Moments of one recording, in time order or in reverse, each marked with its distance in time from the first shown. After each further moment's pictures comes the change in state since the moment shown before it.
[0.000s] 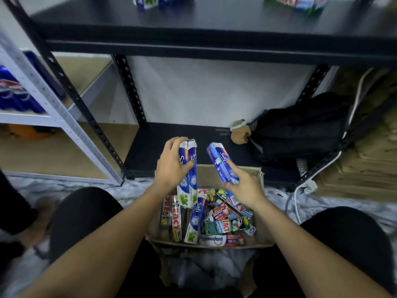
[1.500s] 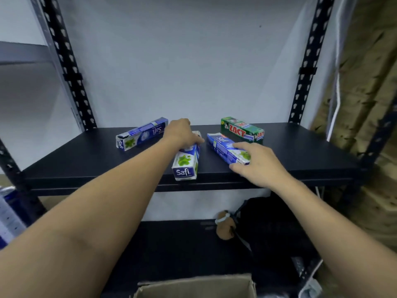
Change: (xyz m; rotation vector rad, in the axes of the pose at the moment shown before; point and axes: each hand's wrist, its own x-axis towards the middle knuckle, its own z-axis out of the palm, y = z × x) left_hand 0.276 0.290 -0.129 0.394 -0.023 0.106; right_hand 0.078 -0.195 -0.305 -0.271 0.446 -0.267
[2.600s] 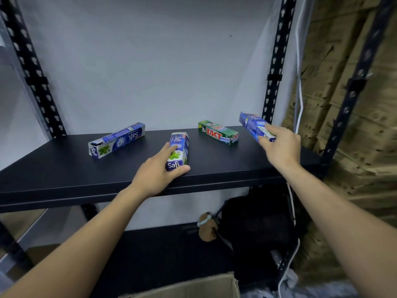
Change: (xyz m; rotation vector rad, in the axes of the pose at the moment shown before) left_hand -0.074 -0.038 0.044 -0.245 0.004 0.277; right_hand 0.017 0.077 -0.051 0.093 0.583 0.202
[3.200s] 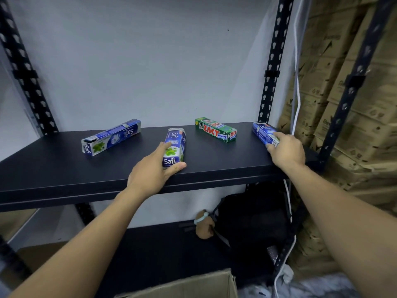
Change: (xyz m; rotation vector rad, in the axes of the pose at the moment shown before) left_hand 0.001 -0.005 0.009 0.099 0.059 -0.056; right_hand 0.022 0.056 0.016 -0.390 -0.122 0.146
